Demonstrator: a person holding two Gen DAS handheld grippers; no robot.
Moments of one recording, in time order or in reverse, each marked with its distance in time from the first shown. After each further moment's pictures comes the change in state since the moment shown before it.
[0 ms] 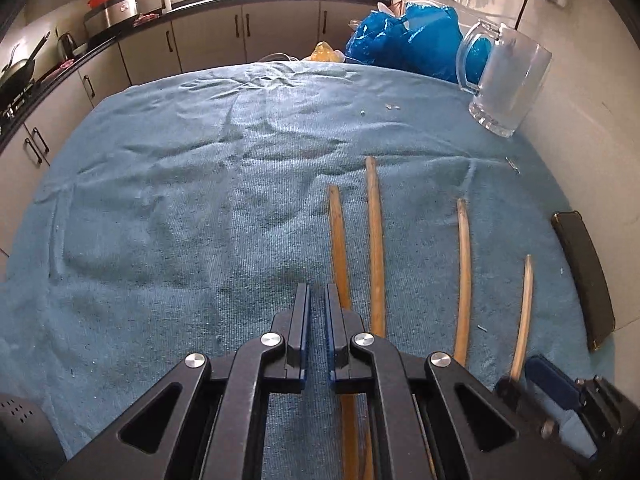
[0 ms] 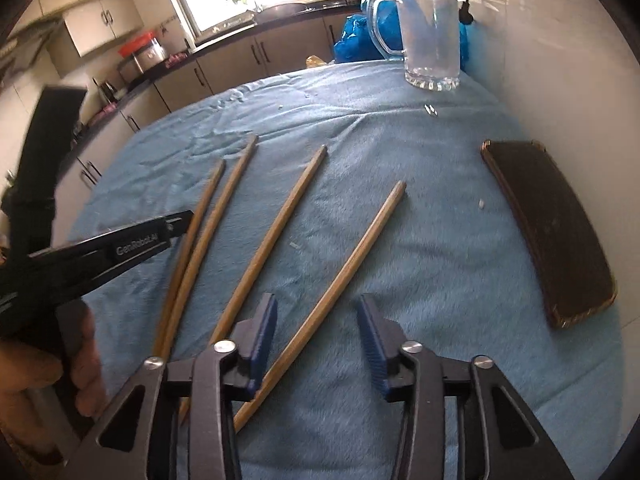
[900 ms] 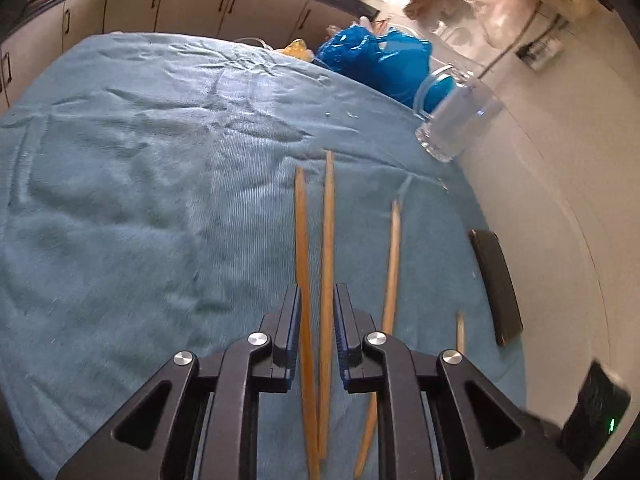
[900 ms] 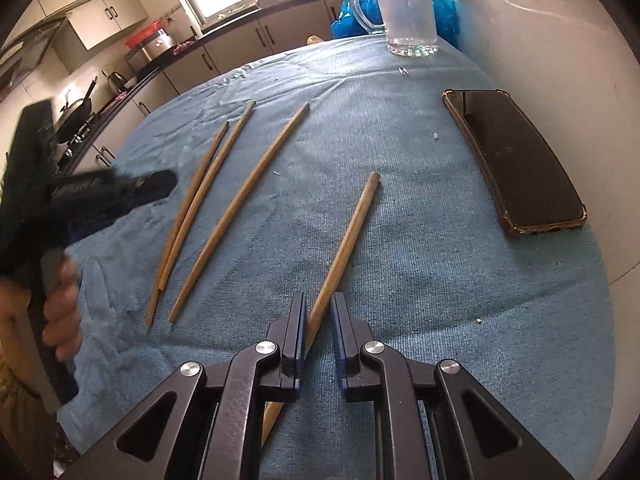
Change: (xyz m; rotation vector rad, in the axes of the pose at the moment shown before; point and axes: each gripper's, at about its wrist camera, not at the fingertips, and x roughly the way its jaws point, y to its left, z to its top) left arm -0.024 0.030 -0.018 -0.183 0.017 -0.330; right arm -0.036 -0.033 -0.047 0.022 0.066 0.093
